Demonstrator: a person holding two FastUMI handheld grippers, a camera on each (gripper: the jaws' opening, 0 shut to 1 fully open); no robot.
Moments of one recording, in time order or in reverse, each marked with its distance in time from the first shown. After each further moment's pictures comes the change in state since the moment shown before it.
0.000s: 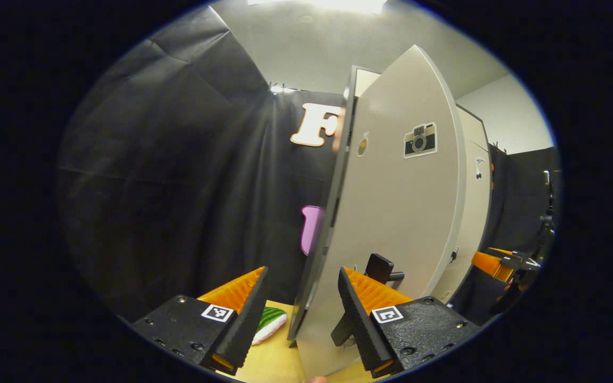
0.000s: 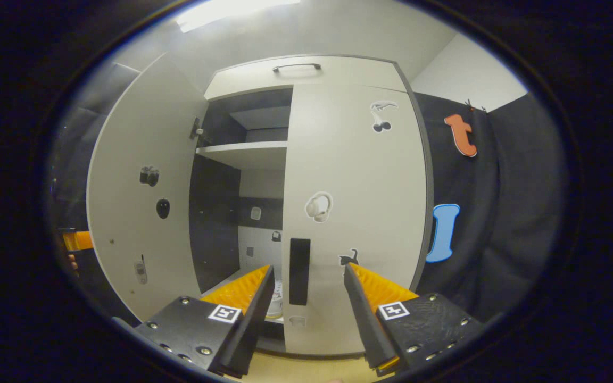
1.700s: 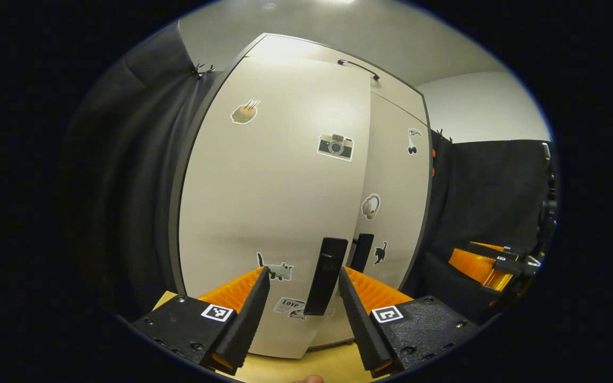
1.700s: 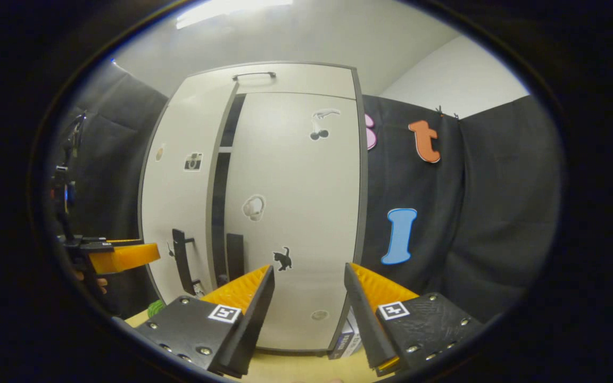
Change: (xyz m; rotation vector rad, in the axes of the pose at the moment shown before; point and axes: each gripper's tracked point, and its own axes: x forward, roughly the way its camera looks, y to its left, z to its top) left arm 0.069 -0.177 -0.034 0.009 0.052 -0.303; right arm -0.035 -0.091 0.013 -0.030 -0.012 -0.158
